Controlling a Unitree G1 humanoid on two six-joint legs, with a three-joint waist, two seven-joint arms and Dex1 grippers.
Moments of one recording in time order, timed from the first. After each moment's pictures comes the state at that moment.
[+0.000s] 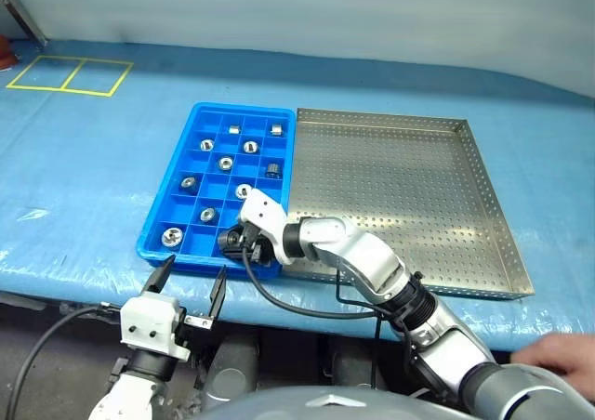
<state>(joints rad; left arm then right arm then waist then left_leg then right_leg) 0.82 0.19 -0.05 -0.73 -0.08 -0.05 -0.21 -0.53 -0.16 0.59 -0.15 0.25 0.77 0.65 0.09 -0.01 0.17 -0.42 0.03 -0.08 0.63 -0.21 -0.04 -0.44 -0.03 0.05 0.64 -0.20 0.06</state>
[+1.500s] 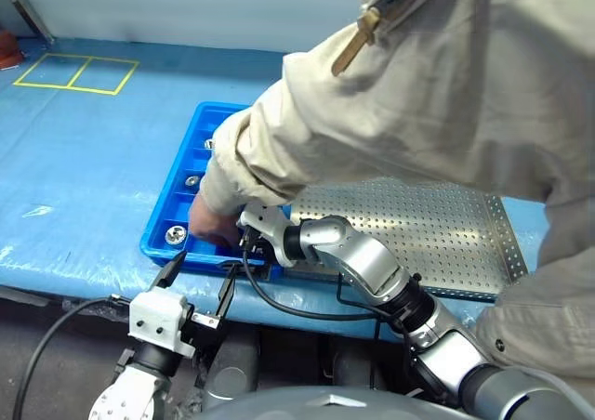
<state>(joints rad) 0.78 0.24 -0.07 -0.73 -0.10 -0.03 -0.26 -0.52 -0.16 0.58 -0.16 0.20 0.80 0.67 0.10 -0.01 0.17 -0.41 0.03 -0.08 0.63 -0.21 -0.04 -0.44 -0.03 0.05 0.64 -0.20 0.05</state>
